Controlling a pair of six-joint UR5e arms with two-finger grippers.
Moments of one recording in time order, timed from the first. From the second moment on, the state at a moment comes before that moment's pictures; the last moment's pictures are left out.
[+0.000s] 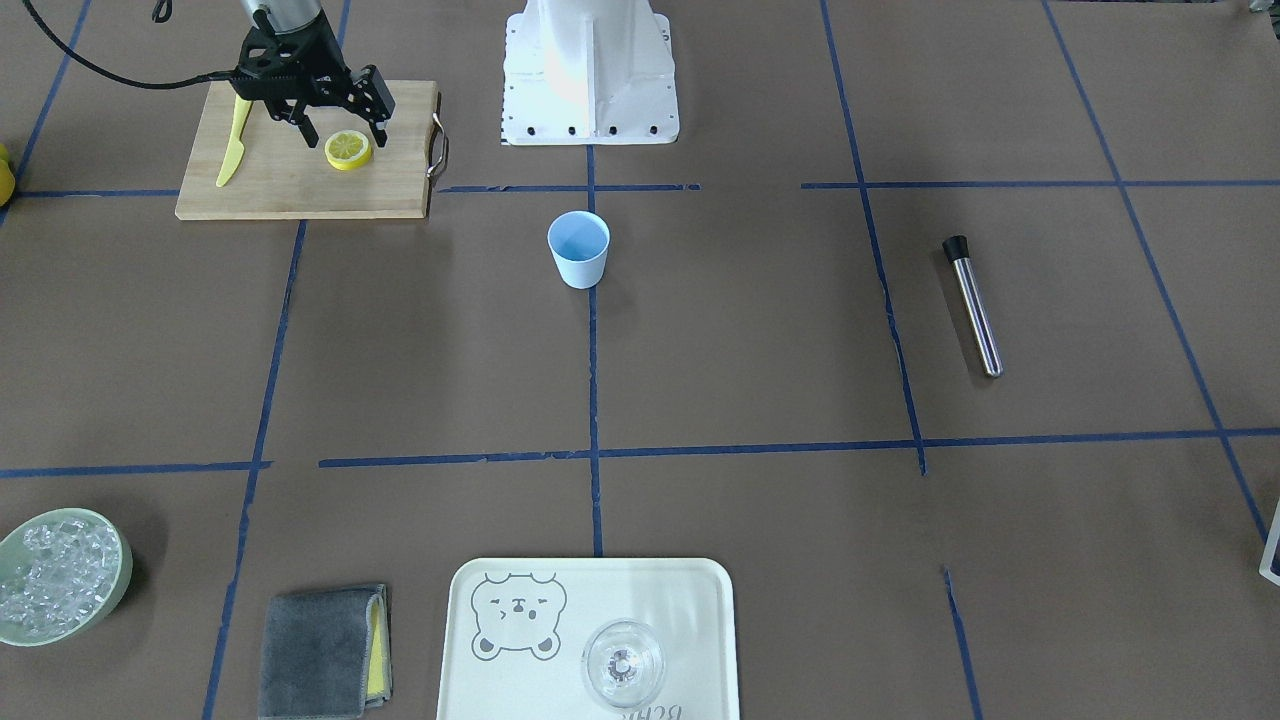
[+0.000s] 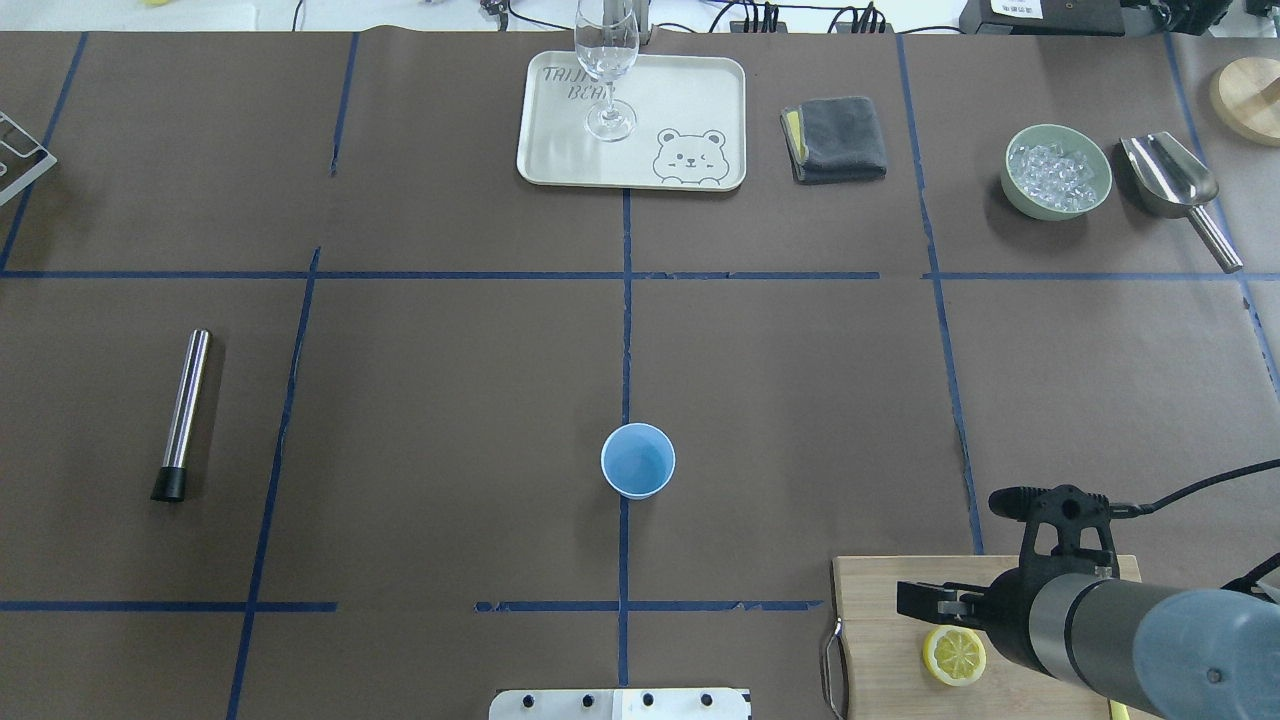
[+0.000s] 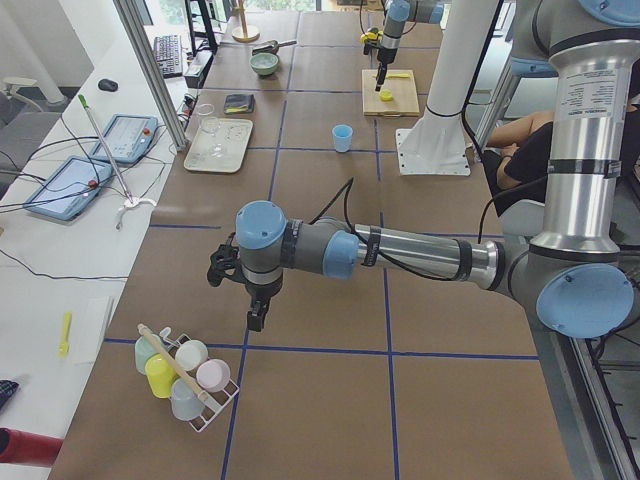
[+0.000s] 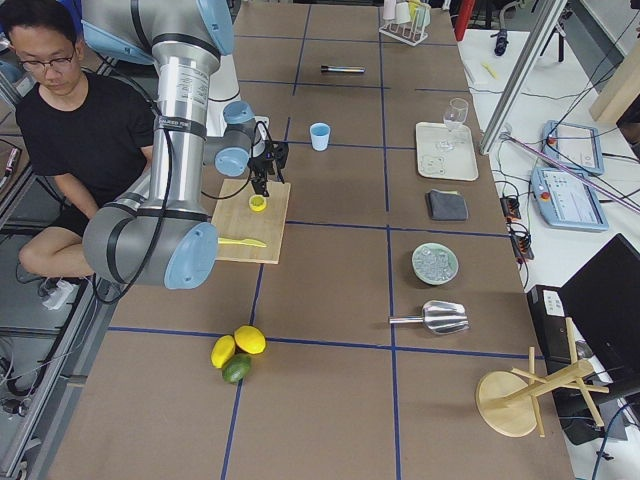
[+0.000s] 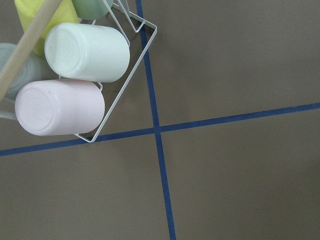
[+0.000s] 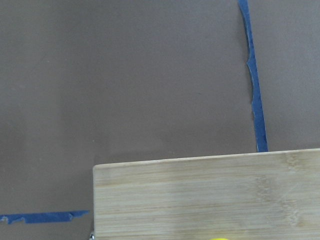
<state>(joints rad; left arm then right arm) -1.56 -1.57 -1.70 -1.63 -2.35 0.01 0.07 -1.81 2.27 -1.18 1.46 1.61</state>
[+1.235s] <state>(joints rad) -1.56 -1.56 -1.71 -1.64 -2.35 0.02 -0.04 -1.84 2.19 -1.14 1.41 1.62</state>
